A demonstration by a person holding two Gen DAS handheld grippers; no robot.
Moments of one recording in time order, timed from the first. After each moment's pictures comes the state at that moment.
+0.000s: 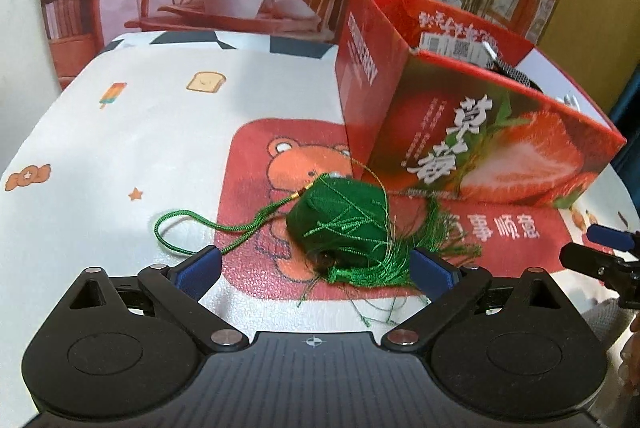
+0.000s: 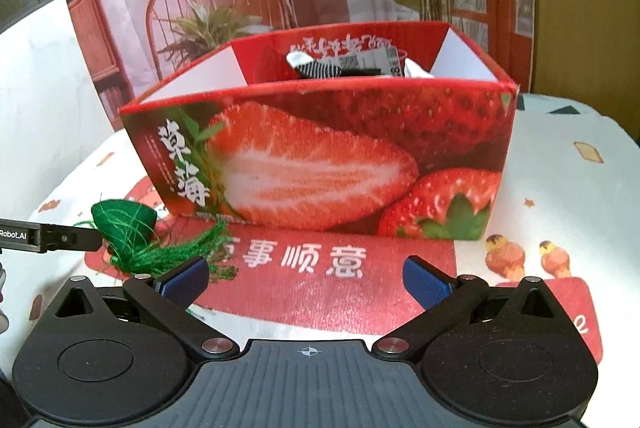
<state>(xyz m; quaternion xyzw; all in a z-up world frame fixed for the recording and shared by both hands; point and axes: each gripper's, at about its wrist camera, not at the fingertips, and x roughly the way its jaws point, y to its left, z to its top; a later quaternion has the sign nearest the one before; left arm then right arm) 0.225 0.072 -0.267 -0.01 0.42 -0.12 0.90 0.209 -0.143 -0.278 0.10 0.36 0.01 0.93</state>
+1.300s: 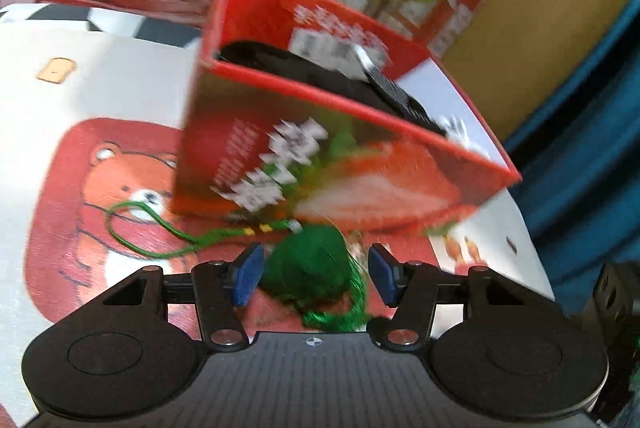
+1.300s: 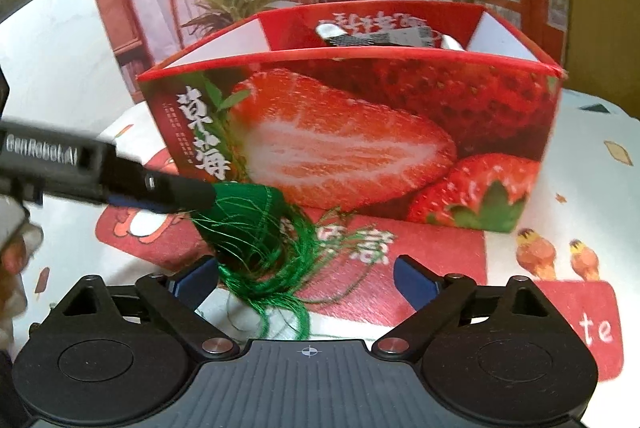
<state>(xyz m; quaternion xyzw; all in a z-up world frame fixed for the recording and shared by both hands) 0.248 0.006 -0.266 -0.13 0.43 -0.25 0.86 0.219 -0.133 -0.288 0.08 0.38 0.06 0.92</state>
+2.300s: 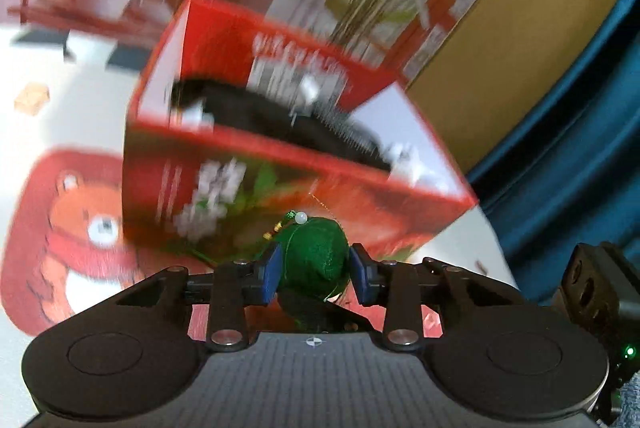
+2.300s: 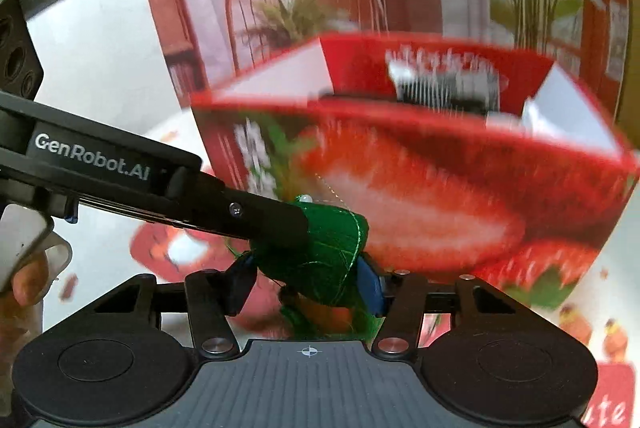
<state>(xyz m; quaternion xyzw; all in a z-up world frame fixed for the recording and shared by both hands) 0.240 -0.026 -0.231 -0.14 0.39 -0.27 0.87 0.242 -0.116 -0.264 0.05 0.34 0.13 0.93</state>
